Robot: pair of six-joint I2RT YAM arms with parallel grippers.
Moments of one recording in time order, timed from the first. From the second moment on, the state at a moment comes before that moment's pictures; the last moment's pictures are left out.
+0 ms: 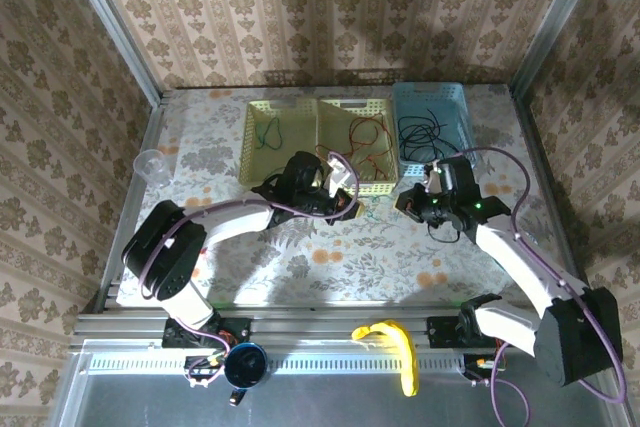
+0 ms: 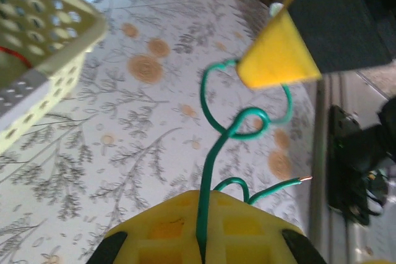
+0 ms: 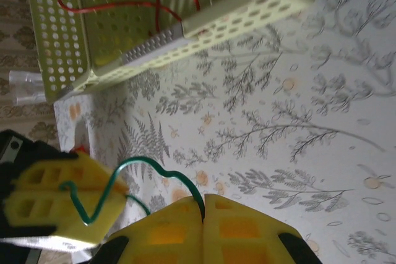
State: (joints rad) left arm -0.78 1.62 0.93 0.09 0.69 -0.16; right arm 0.24 1.09 0.72 -0.47 -0.41 0.77
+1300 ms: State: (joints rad) left arm -0.33 1.68 0.91 0.37 0.21 -0.59; right arm 0.19 0.89 0.70 -0.56 -0.18 0.73
